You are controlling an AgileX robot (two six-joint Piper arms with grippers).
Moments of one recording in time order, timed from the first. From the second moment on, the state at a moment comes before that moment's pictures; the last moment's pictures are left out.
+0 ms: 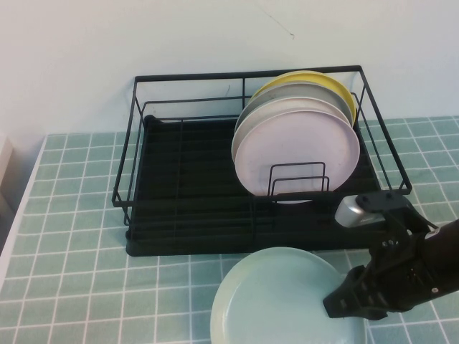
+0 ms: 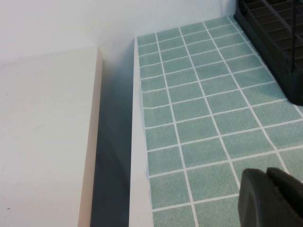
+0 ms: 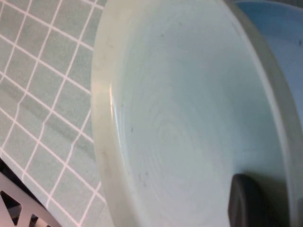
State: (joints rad) right arm 0.41 1.53 -0.78 0.87 0.70 -0.70; left arm 0.09 -0.01 0.02 -0.12 0.37 0.25
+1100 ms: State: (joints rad) right arm 0.41 1.49 -0.85 0.75 0.76 -0.74; left arm 0.09 -0.01 0.02 -0.12 0.37 0.25
